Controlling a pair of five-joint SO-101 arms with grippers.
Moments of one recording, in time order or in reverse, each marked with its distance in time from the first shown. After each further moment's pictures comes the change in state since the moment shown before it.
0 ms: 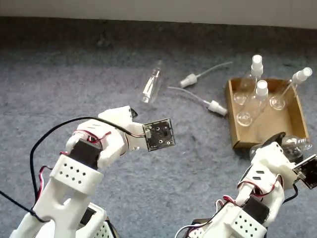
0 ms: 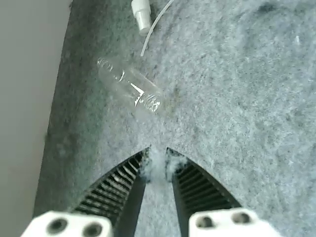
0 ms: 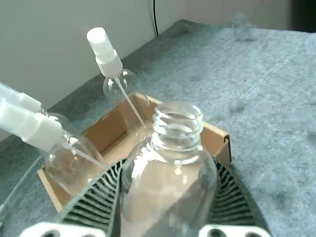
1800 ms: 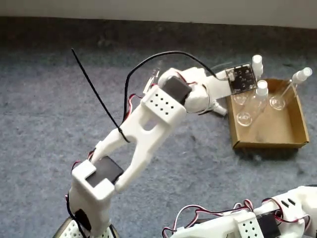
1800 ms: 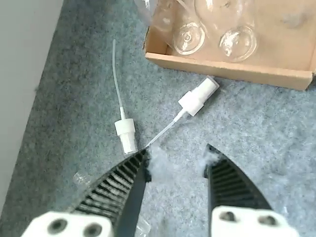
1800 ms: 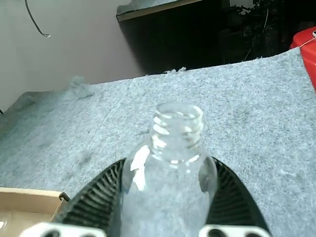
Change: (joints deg) left arm 17.5 67.3 -74.1 11.1 20.3; right arm 34.5 0.1 3.2 -1.4 -0.1
